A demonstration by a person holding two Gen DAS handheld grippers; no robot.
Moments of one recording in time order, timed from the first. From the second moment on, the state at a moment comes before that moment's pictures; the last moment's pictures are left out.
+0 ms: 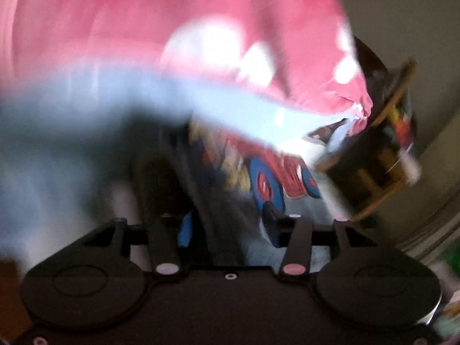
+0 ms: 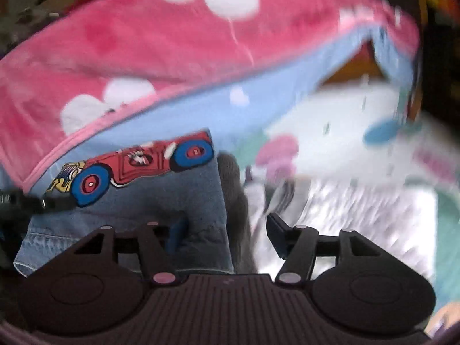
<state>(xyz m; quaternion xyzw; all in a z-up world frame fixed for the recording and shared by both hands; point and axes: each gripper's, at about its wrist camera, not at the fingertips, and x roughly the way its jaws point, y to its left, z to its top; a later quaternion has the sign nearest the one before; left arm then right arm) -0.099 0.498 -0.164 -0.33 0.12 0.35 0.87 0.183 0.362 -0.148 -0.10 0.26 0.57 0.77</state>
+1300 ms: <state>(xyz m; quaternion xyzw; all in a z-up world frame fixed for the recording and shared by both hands) 0.056 0.114 0.089 0.03 0.35 -0.08 0.93 0.018 -0.218 0.047 0.08 0.39 0.18 0.90</state>
